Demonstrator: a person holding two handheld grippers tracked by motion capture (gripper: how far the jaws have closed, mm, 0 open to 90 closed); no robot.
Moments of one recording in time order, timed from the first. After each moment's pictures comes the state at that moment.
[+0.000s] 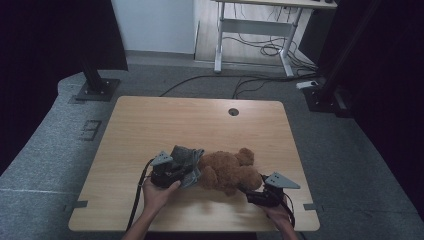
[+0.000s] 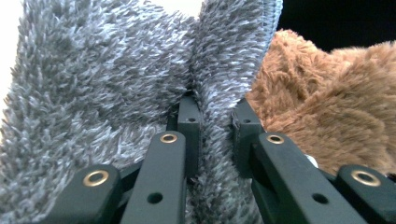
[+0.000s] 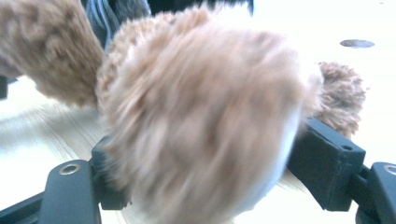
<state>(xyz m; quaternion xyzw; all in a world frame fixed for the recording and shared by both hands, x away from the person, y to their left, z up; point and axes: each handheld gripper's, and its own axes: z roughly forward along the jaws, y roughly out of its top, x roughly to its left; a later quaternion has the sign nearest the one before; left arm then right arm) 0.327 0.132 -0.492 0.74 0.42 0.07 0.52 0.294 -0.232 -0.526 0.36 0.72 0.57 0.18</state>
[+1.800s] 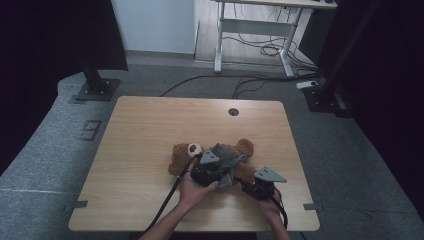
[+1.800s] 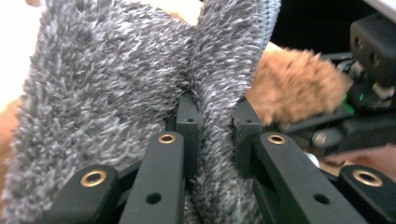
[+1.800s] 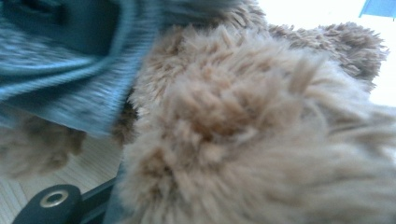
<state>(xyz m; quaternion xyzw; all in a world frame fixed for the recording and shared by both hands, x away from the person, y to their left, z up) 0.333 0.030 -0.474 0.81 0.34 0.09 0.47 0.316 -0.211 -0.537 0.39 0.73 0.51 0.22</state>
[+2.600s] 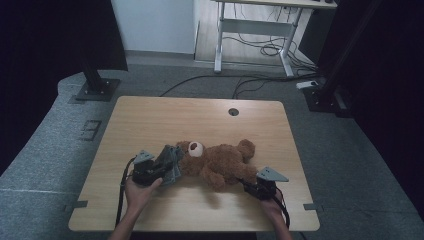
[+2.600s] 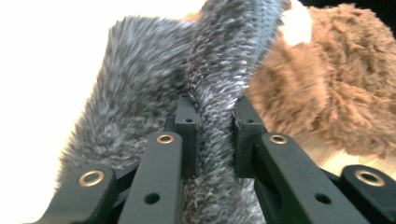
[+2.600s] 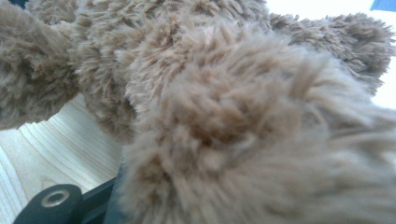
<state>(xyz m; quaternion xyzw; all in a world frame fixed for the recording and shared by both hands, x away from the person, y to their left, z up) 0.332 0.188 -0.496 0.73 0.48 0.11 0.48 0.320 -0.219 -0.544 0.38 0.74 0.51 0.21</state>
